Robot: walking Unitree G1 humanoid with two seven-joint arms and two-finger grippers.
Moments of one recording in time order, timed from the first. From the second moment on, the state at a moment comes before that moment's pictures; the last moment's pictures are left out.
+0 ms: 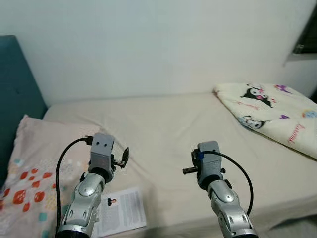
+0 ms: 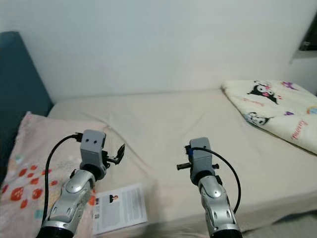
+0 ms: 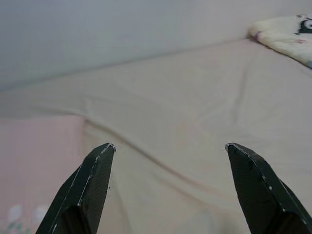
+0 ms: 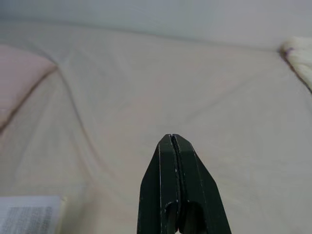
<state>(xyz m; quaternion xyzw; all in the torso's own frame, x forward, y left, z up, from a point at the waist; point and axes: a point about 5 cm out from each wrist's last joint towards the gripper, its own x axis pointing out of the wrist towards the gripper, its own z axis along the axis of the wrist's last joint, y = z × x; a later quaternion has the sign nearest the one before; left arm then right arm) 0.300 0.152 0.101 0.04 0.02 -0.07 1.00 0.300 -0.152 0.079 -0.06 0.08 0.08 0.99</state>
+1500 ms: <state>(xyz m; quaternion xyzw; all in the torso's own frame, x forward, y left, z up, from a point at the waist) 0.299 0.144 0.105 0.04 0.02 -0.07 1.00 0.302 -0.171 0.081 -0.05 0.08 0.04 0.99</state>
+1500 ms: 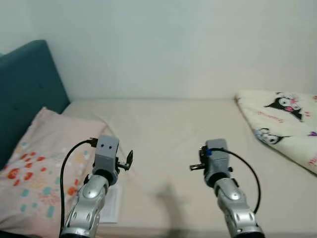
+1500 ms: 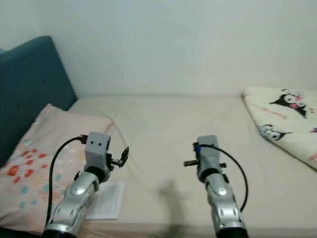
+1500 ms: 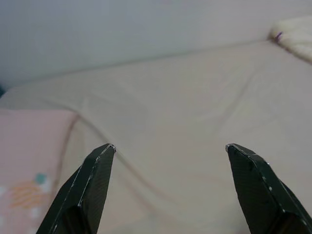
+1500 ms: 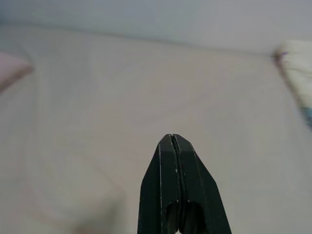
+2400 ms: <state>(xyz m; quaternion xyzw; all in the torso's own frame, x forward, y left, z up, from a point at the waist) 0.301 0.143 0.106 0.05 0.02 -0.08 1.00 0.299 -0.172 0.079 -0.05 0.09 0.04 0.99</state>
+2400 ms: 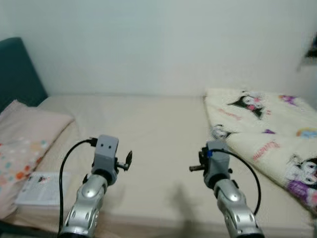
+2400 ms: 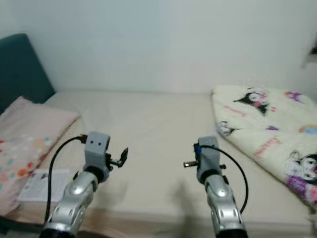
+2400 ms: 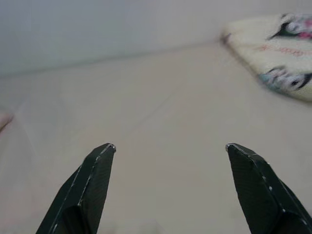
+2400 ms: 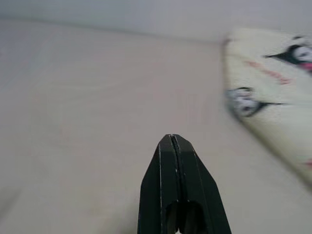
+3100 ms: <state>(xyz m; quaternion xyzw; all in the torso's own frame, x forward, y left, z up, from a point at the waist) 0.300 0.149 0.103 0.05 0.03 -0.08 1.00 0.299 -0.162 0.078 -0.03 0.08 0.04 1.00</state>
